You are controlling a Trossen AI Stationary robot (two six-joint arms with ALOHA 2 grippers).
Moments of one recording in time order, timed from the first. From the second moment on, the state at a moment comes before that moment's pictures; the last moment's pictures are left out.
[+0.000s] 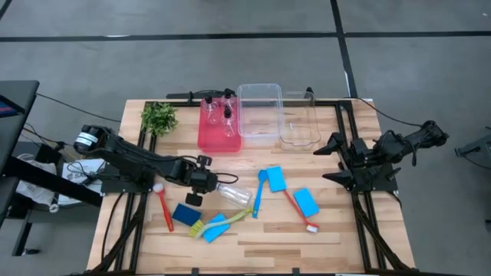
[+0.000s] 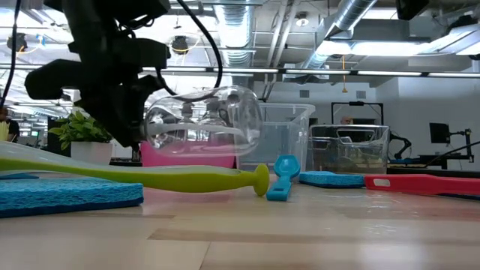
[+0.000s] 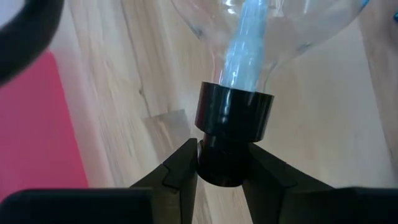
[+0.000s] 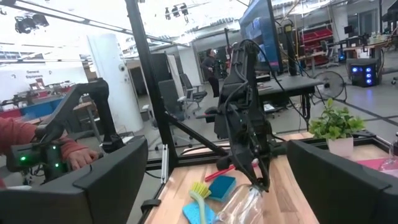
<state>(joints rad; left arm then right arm) -0.27 1.48 0.84 -0.62 -0.28 0.13 0.41 0.39 0.47 0.06 0.26 0.17</state>
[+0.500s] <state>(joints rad) -0.29 1.48 0.85 -0.60 -0.63 0.60 0.41 0.39 0.47 0.03 0.26 0.18</state>
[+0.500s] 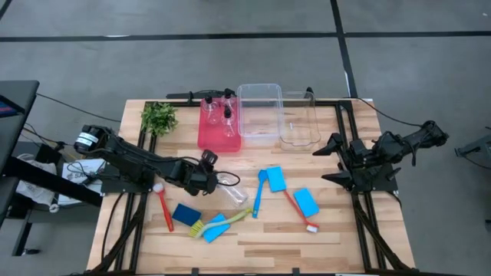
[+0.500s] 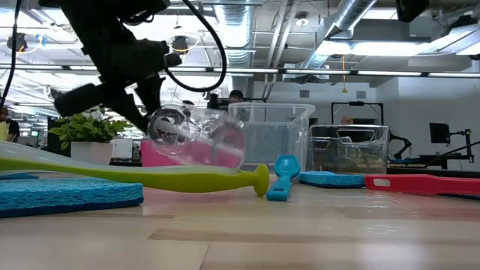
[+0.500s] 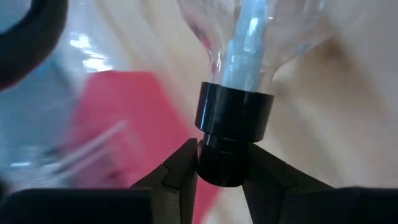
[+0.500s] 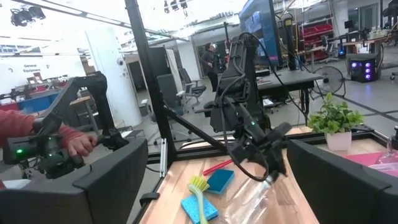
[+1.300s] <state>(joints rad) -0.29 1.47 0.85 -0.26 -0.59 1.27 0.41 0.39 0.47 0.03 0.26 0.21</state>
